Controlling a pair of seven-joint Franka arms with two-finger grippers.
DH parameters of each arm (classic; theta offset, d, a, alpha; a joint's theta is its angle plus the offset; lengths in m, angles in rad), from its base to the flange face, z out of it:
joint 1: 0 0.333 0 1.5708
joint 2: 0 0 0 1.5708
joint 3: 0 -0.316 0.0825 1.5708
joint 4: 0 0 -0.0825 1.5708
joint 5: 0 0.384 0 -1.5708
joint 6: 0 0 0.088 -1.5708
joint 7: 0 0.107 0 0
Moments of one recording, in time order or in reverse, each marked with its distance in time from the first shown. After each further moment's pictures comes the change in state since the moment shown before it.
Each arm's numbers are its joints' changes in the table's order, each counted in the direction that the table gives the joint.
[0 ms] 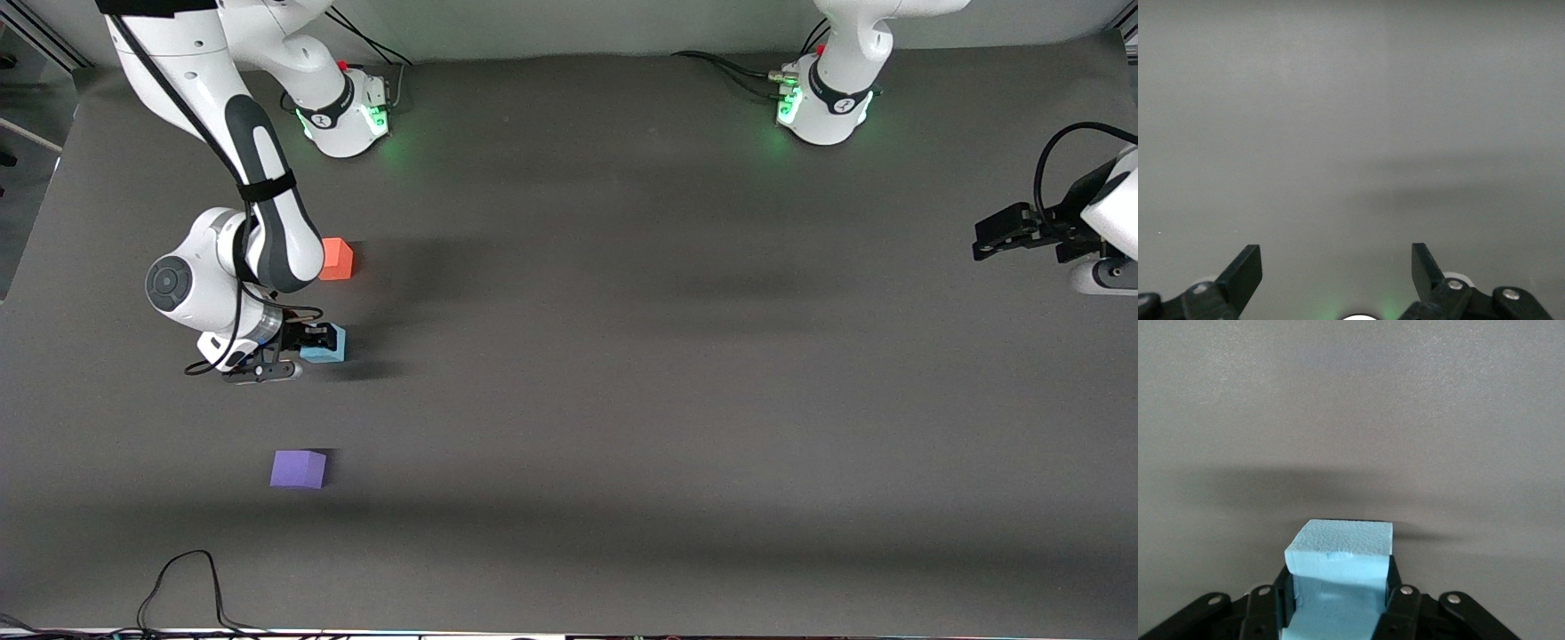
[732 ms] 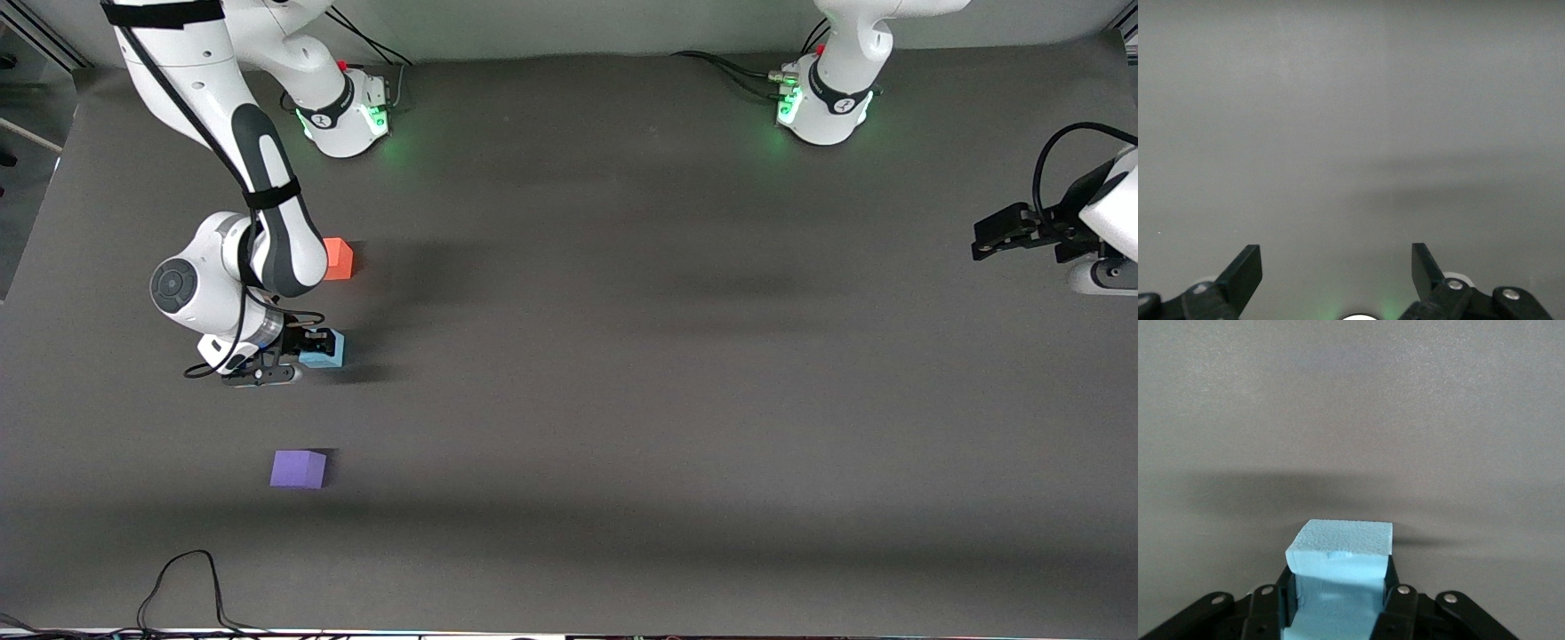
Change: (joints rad) left arm -0.001 0.000 0.000 0.001 0.000 0.000 0.000; right arm 0.000 -0.038 0.000 -0.010 0.017 -0.035 -0.001
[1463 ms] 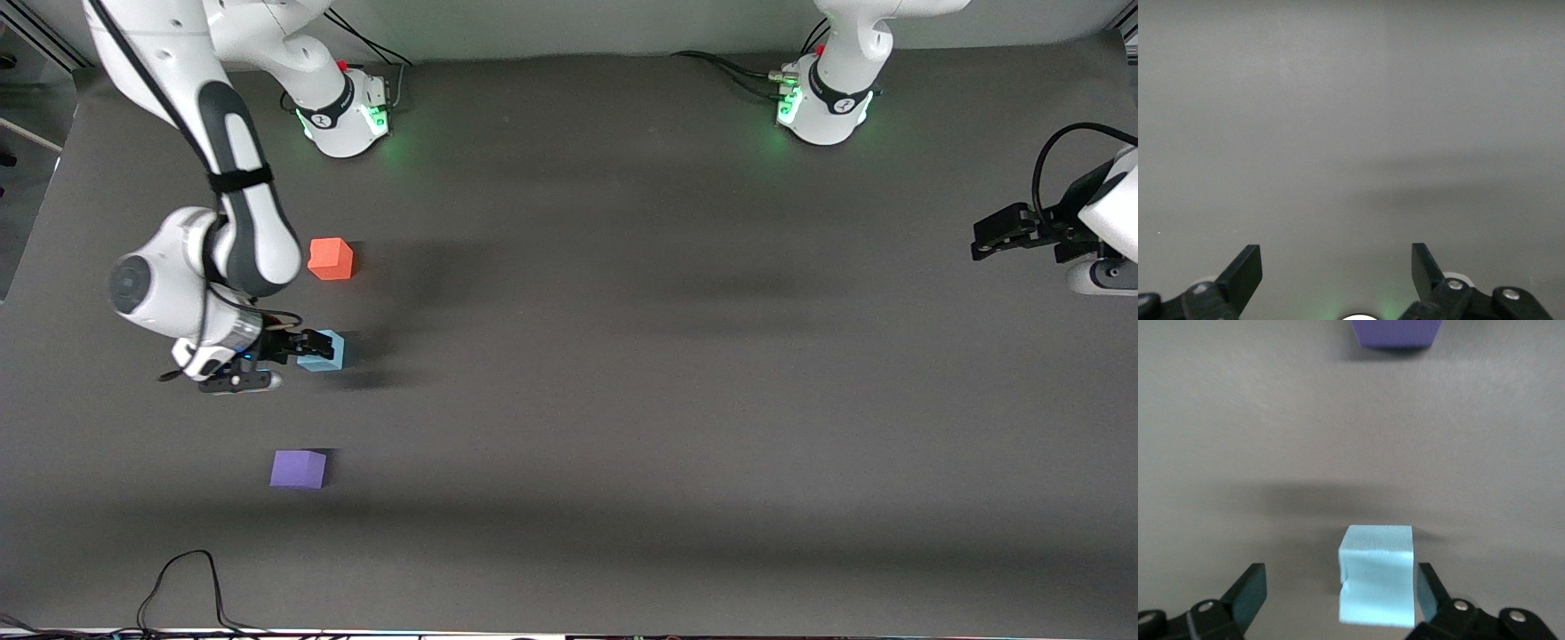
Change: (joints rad) left arm -0.001 0.000 0.000 0.001 0.000 0.000 0.000; right arm 0.005 0.112 0.057 -0.096 0.011 0.180 0.000
